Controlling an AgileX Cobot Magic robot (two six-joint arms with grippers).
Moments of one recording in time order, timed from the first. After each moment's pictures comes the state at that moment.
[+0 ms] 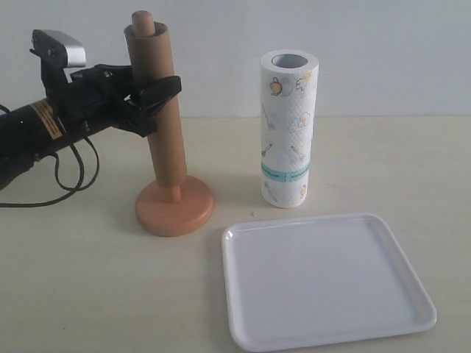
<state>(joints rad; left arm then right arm) -0.18 1.88 -0.89 0.72 -1.09 -0.42 -0.01 0.00 0.00 -0.05 0.33 0.29</state>
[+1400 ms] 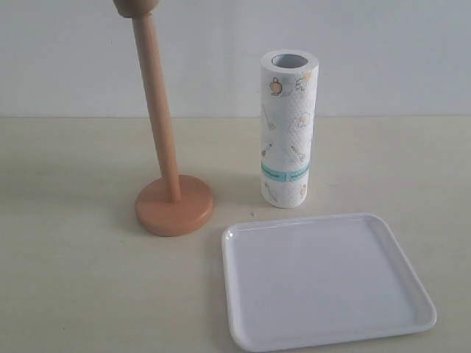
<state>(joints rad) -0.18 1.37 -1.09 0.73 -0.86 -0.67 -0.01 0.00 0.00 -0.05 0.33 0.29</state>
